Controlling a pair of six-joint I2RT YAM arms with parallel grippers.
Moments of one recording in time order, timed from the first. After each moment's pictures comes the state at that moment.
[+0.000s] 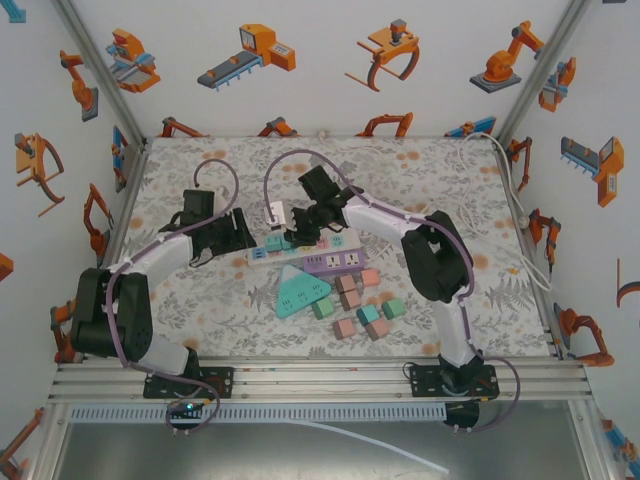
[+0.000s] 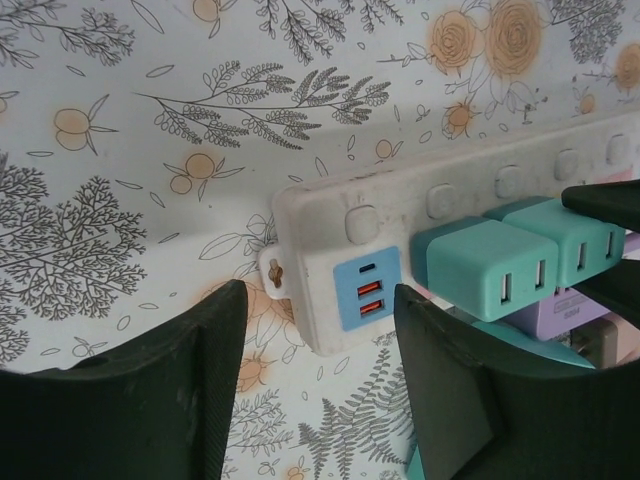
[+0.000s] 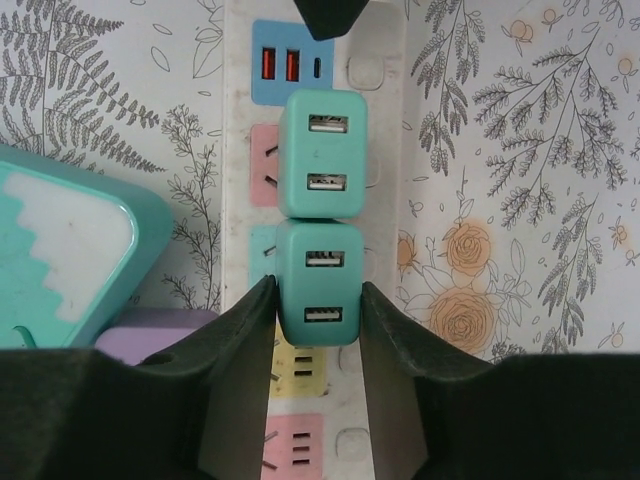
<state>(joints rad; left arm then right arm) -0.22 1.49 0.82 -0.21 0.24 -0.35 0.72 2.10 1.62 -0.47 -0.62 -0.97</state>
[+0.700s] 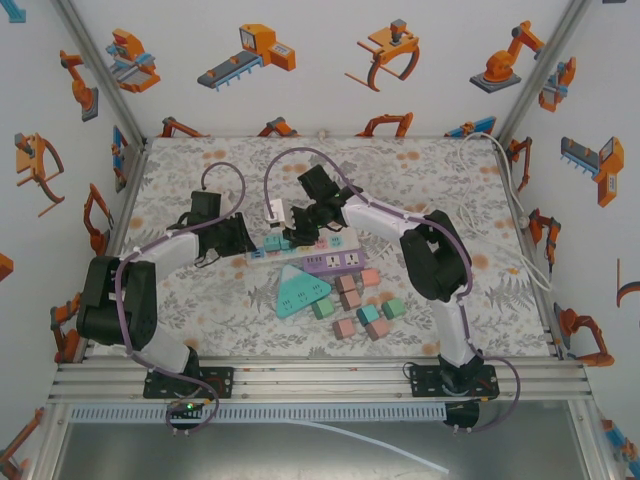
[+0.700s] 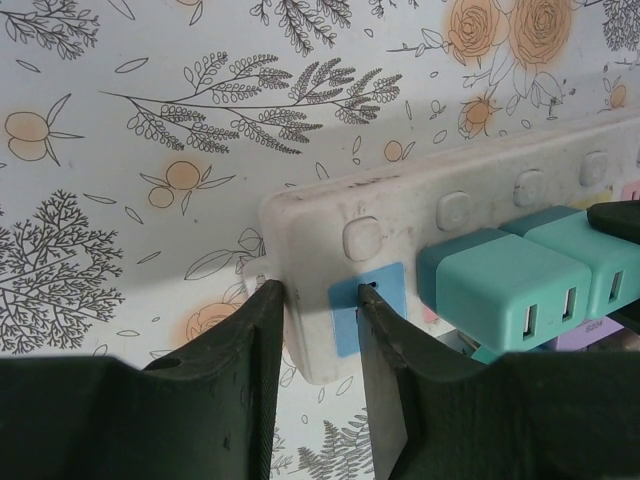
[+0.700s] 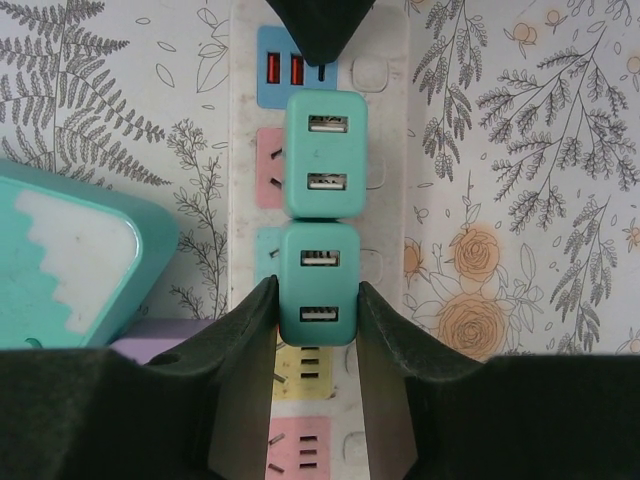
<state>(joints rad) -0.24 1.57 0.82 -0.17 0.24 -0.35 0.72 2.12 1.63 -0.47 -0.64 -0.92</state>
